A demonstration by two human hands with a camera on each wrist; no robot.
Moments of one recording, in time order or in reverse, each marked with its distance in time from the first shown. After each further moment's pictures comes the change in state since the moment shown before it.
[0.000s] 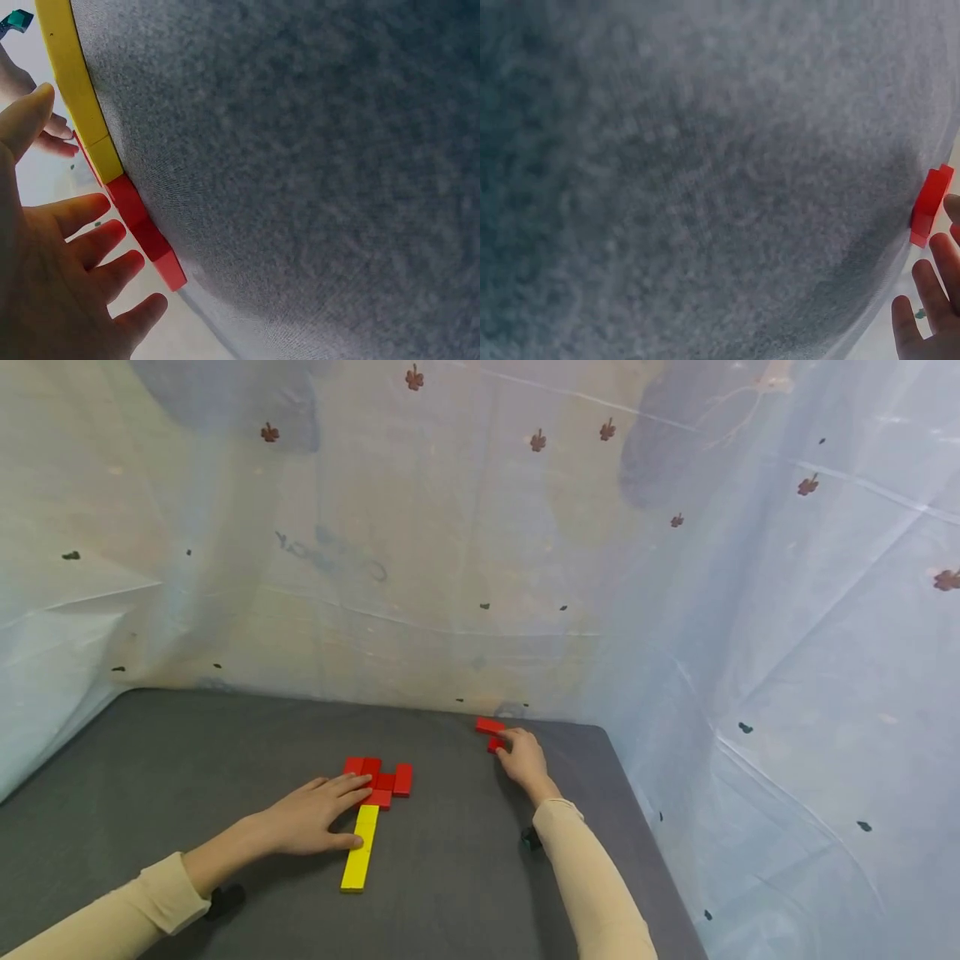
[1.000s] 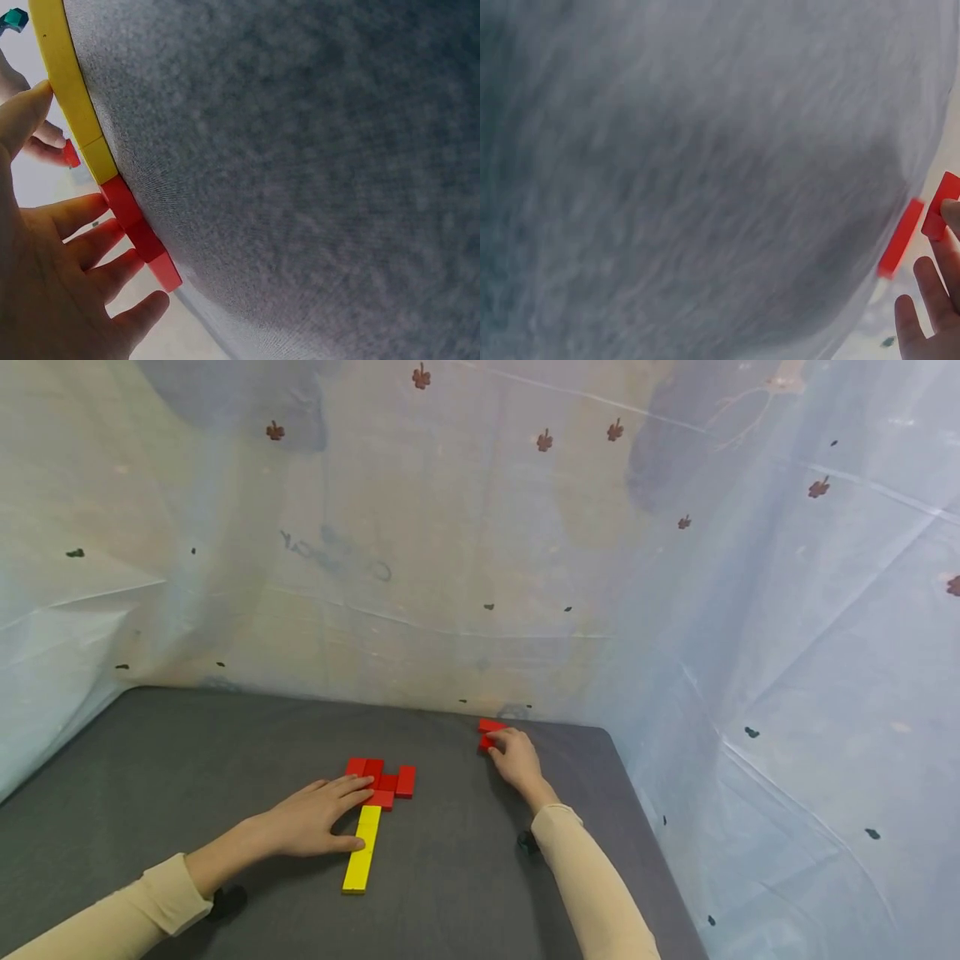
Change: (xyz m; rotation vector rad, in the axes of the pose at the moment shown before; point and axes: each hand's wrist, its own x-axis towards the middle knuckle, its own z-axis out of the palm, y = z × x) left_hand 0.000 -0.001 0.003 -0.009 0.003 -0.017; right_hand -0.003 -0.019 0.003 0.025 -0.009 -0.067
